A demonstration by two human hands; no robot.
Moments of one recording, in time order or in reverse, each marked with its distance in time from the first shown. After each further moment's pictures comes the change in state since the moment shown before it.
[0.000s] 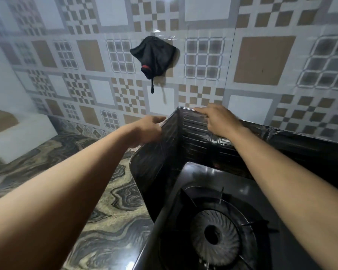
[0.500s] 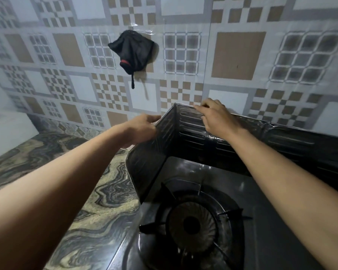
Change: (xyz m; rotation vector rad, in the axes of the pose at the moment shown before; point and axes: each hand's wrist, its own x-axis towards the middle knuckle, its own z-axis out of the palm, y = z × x) left_hand -0.003 0.013 0.038 0.108 -0.012 0.095; right_hand -0.037 0.039 -0.013 -0.148 0.142 -0.132
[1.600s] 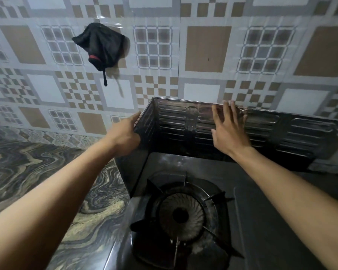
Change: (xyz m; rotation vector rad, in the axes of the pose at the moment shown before) left_hand -0.010 -0.010 0.018 0.363 0.176 0.139; right_hand -0.105 0.024 -0.009 -0.333 -0.117 0.471
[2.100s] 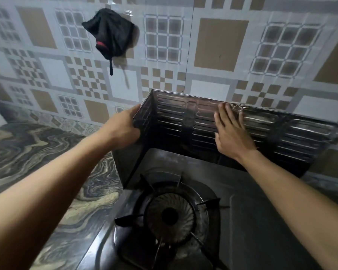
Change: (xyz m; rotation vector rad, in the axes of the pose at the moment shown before) left_hand 0.003 0.001 0.010 0.065 0.095 -0.045; right_hand 0.020 0.025 0.025 -0.187 -0.004 -0.299
